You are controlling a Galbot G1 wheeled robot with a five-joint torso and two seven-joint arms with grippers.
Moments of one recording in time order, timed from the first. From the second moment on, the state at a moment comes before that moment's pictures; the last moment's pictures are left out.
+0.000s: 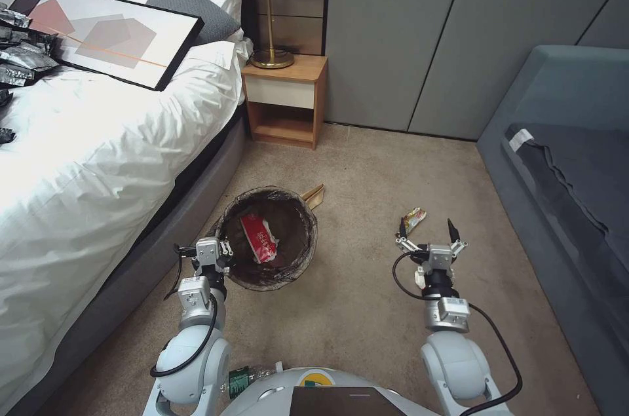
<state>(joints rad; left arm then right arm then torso) 1.65 -1.52 -0.45 -2.25 -0.04 0.30 -0.25 -1.61 1.40 0.55 2.02 -0.05 0.16 0.25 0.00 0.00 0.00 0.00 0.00</state>
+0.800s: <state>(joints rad) 1.65 -1.52 -0.45 -2.25 -0.04 0.29 -0.25 -1.35 1.31 0.56 1.68 0.14 -0.27 0.21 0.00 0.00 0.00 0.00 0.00</state>
